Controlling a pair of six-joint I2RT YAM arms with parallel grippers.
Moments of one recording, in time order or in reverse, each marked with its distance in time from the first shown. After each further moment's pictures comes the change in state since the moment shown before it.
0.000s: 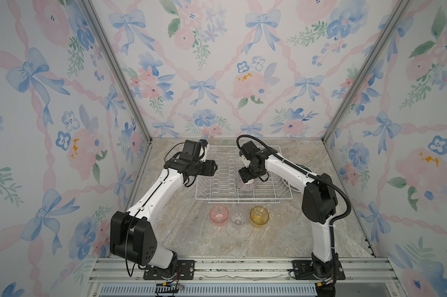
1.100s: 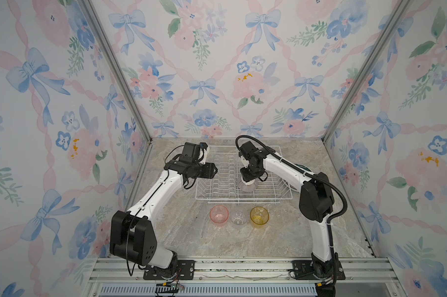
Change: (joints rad) left arm 0.008 0.000 -0.045 0.015 0.052 0.003; right arm -0.008 0.008 -0.009 -0.021 -0.009 -0.003
